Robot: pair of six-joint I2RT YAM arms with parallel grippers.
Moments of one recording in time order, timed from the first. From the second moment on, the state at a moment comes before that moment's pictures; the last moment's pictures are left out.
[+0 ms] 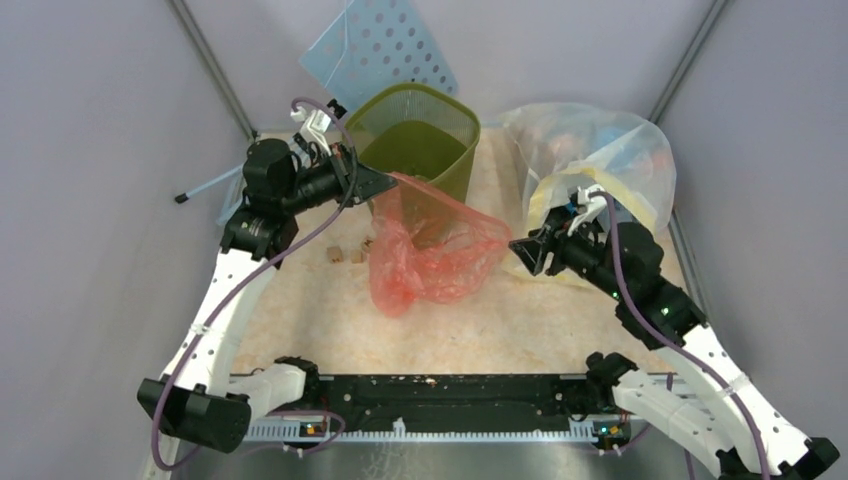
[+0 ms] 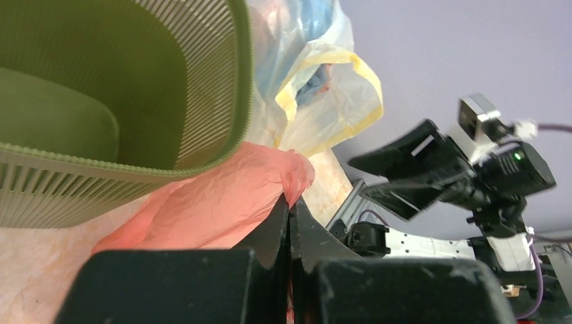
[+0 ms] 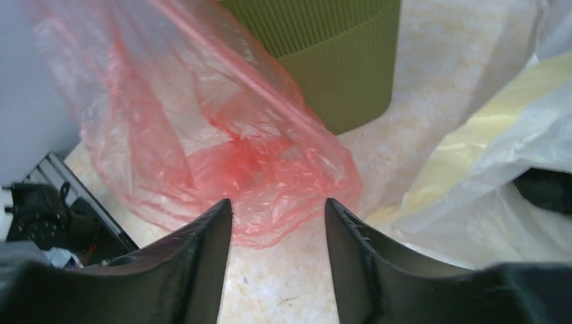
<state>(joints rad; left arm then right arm) -0.24 1.10 1.24 -0.28 0.72 -0.68 0.55 0.71 0.86 -0.41 -0.14 0.29</state>
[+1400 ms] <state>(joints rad) -0.24 1.04 1.16 -0.16 0.91 -0.92 1.02 1.71 0.90 0.42 0.17 0.01</state>
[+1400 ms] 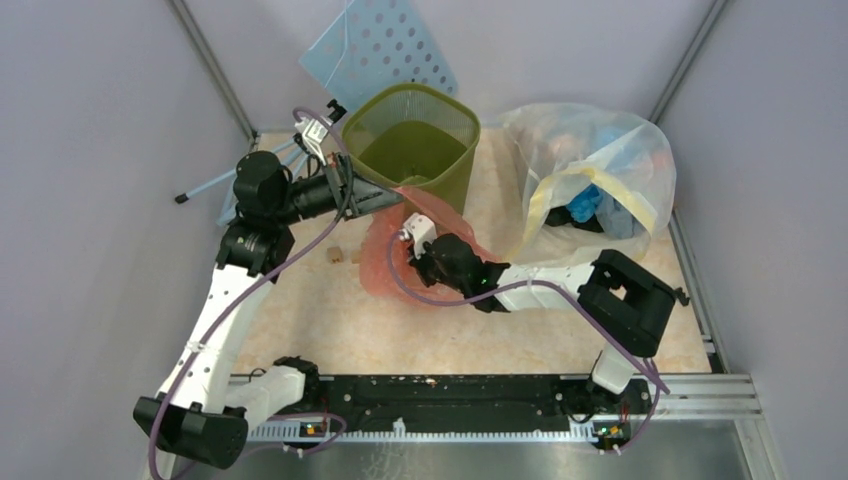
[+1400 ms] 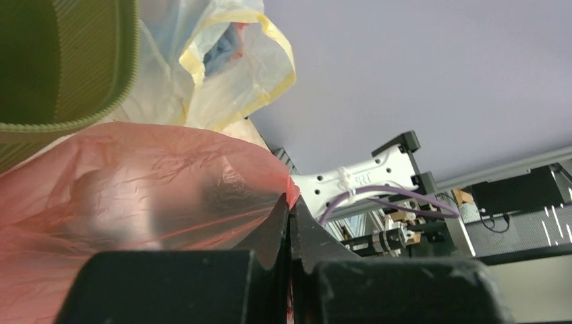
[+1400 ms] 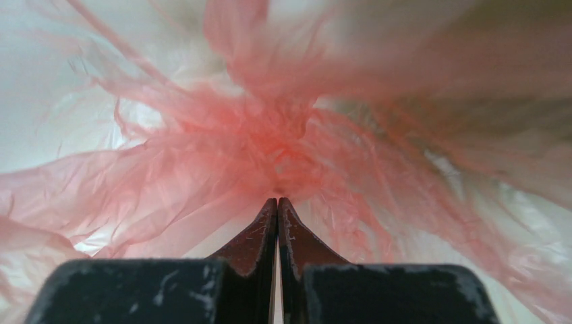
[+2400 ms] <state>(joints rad) -0.24 1.08 1.38 -0.37 0.80 -0.67 1.03 1.51 0.94 -0.33 0.20 0.39</state>
